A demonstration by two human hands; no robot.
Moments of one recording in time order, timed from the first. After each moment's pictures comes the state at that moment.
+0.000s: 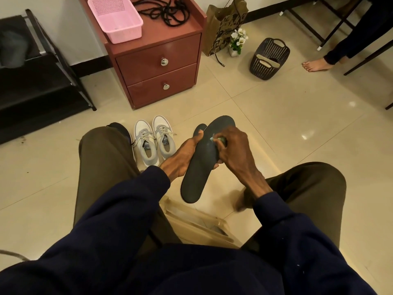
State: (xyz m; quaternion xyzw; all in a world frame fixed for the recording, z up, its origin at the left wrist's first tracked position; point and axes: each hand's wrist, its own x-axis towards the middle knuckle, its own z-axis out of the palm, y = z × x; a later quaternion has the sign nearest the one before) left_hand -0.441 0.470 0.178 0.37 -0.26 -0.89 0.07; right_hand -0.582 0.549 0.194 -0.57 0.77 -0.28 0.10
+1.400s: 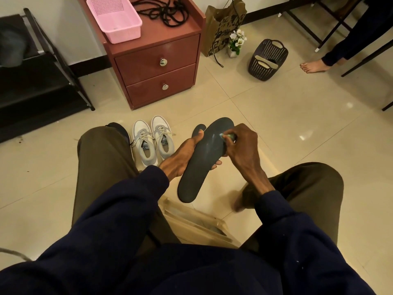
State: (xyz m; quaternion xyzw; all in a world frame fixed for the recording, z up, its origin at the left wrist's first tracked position) left_hand -0.441 0.469 0.175 0.34 -0.30 -0.89 0.05; right_hand -0.598 0.554 0.194 -0.50 0.80 -0.32 0.08
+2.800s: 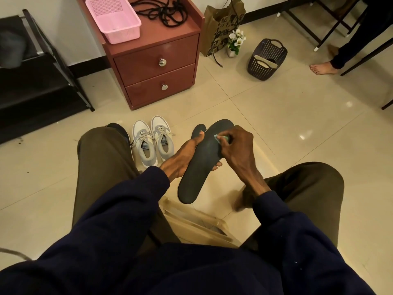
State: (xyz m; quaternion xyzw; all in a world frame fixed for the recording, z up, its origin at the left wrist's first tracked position) left_hand -0.443 0.472 0.168 0.35 -0.28 -0.90 0.04; right_hand -0.585 0.553 0.198 -0.48 0.80 -0.34 0.10
